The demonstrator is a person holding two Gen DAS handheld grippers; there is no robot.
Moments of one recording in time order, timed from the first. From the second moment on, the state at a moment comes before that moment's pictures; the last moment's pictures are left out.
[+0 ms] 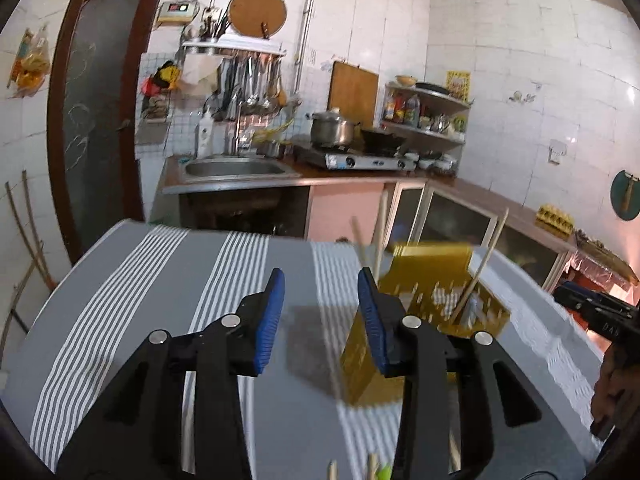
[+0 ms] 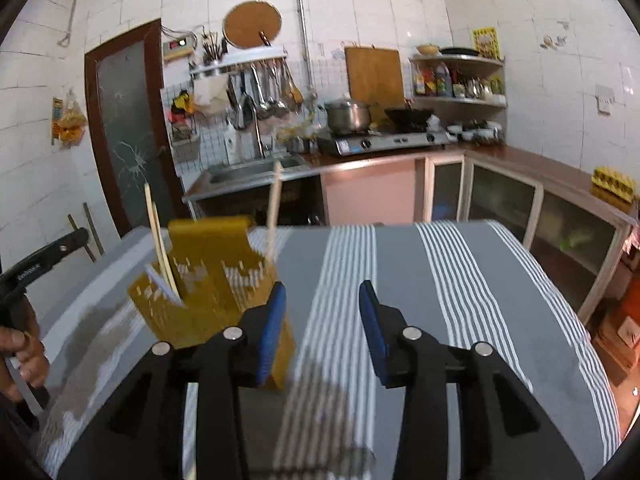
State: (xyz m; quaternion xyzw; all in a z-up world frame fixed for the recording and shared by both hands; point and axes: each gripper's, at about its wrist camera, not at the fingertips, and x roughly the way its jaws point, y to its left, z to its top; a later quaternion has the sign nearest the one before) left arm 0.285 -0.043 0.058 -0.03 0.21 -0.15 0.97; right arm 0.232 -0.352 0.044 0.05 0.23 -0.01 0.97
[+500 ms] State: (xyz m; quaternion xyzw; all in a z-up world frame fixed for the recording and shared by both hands) left arm 0.193 0.002 -0.024 -0.06 0.29 -0.13 0.95; right arm 0.150 -0.360 -0.040 0.11 0.33 -0.01 0.94
